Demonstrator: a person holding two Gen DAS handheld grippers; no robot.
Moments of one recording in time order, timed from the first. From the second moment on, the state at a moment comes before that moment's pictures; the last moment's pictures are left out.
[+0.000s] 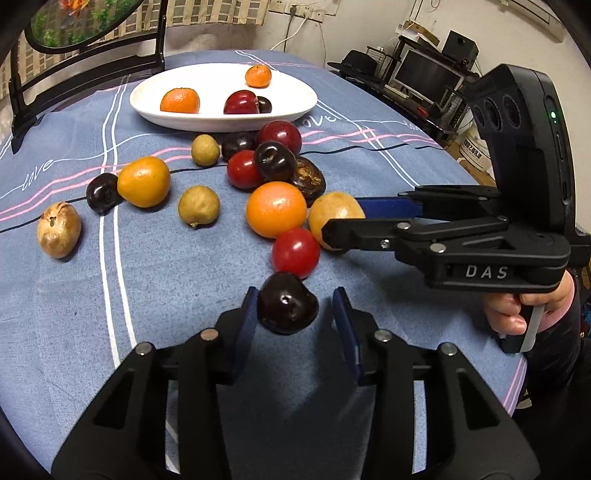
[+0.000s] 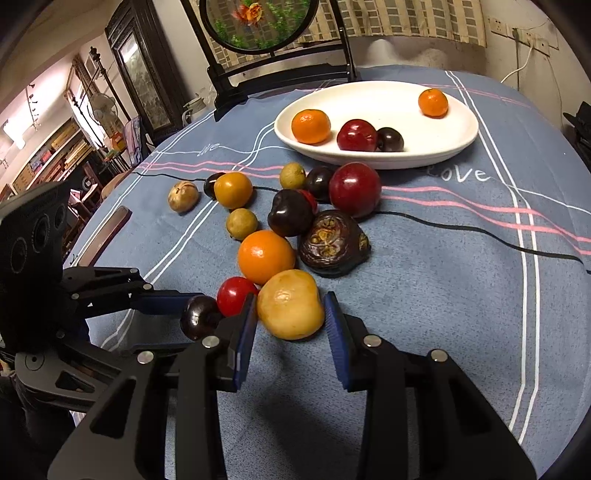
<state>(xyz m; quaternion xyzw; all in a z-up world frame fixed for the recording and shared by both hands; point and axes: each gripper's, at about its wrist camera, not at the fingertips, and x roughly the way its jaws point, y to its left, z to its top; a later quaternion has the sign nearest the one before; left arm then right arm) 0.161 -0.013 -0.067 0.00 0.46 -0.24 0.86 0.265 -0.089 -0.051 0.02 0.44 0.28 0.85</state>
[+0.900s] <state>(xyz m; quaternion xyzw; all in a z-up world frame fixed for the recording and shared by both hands) 0.157 0.012 -0.054 -0.06 0.42 -0.23 0.87 0.269 -0.109 -0.040 0.10 0.43 0.31 0.84</state>
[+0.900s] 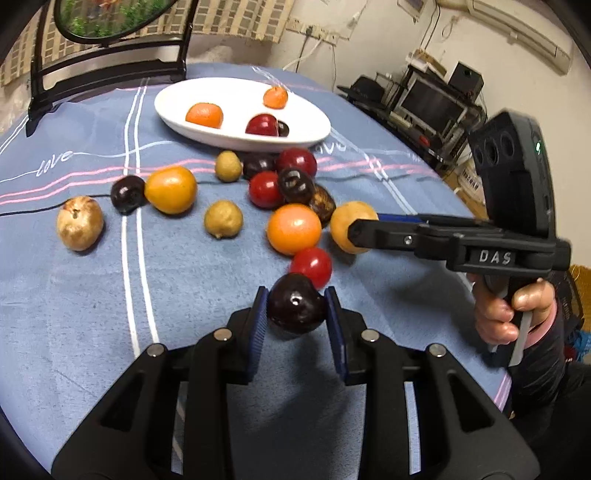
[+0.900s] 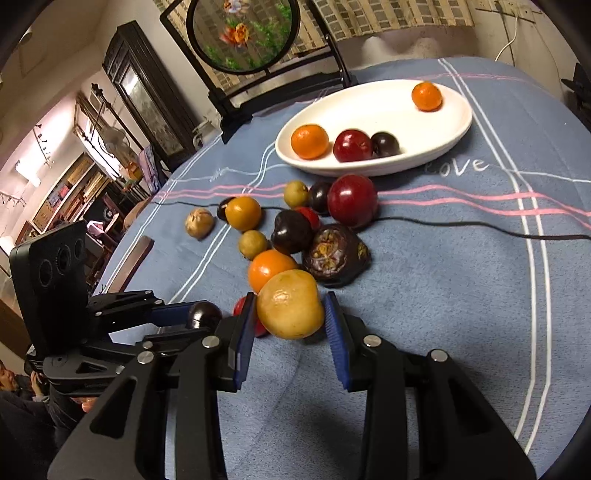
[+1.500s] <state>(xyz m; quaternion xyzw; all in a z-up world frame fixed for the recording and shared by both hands) 0.280 0.022 0.033 -0.06 0.36 -0.20 0.91 0.363 -0.134 0.012 0.16 0.31 0.21 0.91</state>
